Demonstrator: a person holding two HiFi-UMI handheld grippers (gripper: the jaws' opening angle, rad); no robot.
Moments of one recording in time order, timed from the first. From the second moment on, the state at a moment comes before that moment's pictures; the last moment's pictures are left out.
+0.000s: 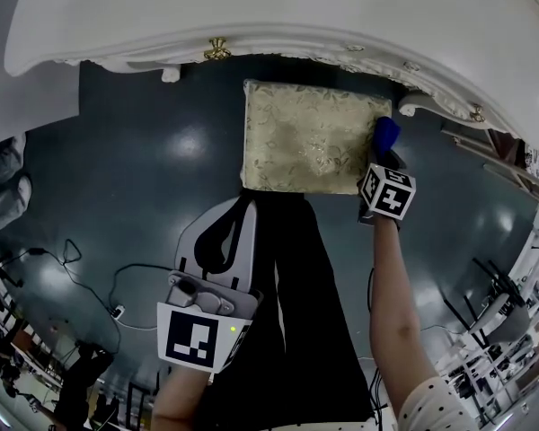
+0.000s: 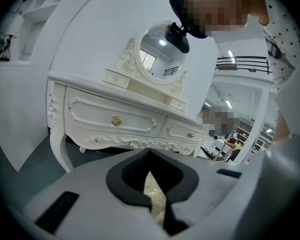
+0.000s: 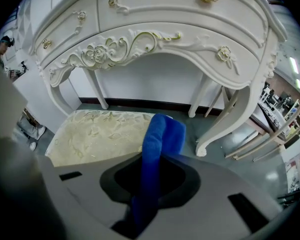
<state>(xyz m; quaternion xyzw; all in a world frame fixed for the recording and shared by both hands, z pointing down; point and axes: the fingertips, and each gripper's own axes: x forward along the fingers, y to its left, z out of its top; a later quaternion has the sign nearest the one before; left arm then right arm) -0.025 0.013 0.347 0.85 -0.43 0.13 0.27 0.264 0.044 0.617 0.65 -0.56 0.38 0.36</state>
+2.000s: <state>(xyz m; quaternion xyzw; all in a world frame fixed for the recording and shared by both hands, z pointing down) -0.070 0.003 0.344 0.84 -0.46 0.10 0.27 0.154 0.020 0.617 0.61 -0.60 0.39 0.35</state>
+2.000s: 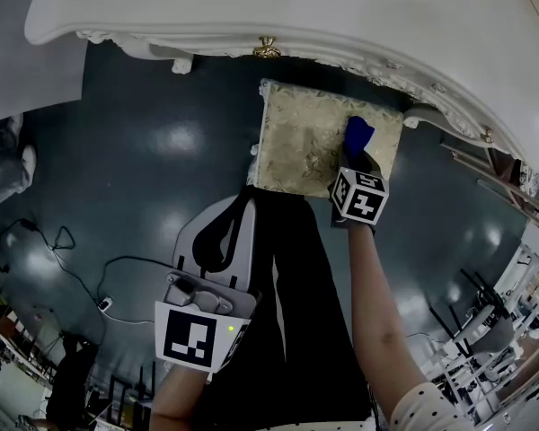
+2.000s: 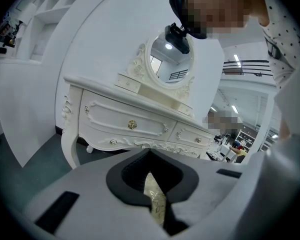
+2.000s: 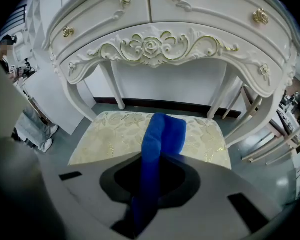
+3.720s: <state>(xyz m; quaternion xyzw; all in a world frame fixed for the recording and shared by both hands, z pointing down) -0.114 0.007 0.350 0.82 -0.48 0.09 0.28 0.050 0.003 0.615 0.57 -0.64 0.39 0.34</state>
